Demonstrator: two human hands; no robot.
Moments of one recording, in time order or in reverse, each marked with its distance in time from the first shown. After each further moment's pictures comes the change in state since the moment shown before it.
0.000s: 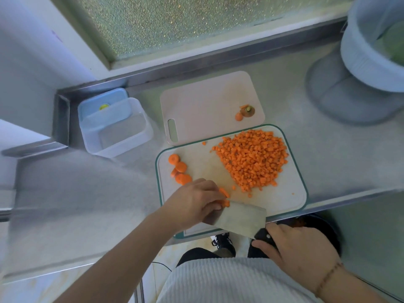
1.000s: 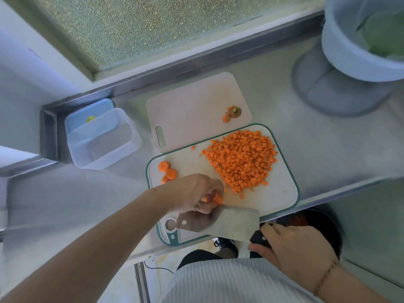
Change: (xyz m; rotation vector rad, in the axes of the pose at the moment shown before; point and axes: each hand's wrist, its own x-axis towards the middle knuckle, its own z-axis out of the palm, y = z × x) left_hand 0.053 0.003 -0.035 -0.021 -0.424 -0.077; right_hand -0.005 0.008 0.004 0.002 0.070 -0.038
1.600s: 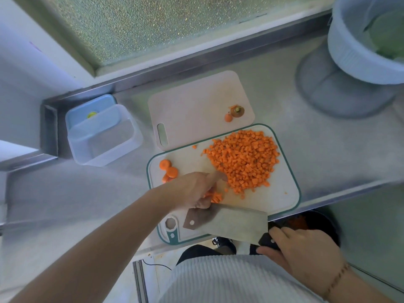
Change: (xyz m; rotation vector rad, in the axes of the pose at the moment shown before) left_hand 0.004 -0.011 0.012 0.023 0.055 -0.073; right_hand -0.007 0.011 -0.004 0.041 0.030 -0.010
